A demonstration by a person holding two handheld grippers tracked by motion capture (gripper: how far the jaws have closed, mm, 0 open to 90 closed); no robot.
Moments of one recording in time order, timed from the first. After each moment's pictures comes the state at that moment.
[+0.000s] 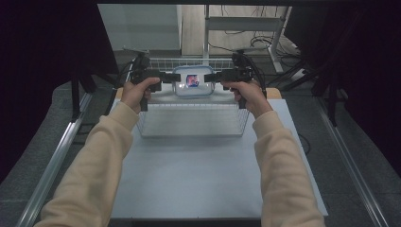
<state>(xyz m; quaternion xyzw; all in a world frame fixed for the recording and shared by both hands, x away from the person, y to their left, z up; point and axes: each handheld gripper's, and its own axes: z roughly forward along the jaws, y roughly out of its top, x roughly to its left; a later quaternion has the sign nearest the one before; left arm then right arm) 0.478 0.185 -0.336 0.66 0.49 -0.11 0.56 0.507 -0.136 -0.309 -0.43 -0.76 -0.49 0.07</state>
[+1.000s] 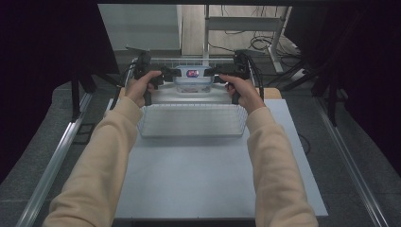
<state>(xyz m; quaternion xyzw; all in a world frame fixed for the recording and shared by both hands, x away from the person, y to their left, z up) 0.514 0.190 -0.354 0.62 0.54 -0.17 0.55 0.540 -0.137 -0.331 -0.55 -0.67 -0.48 0.16</state>
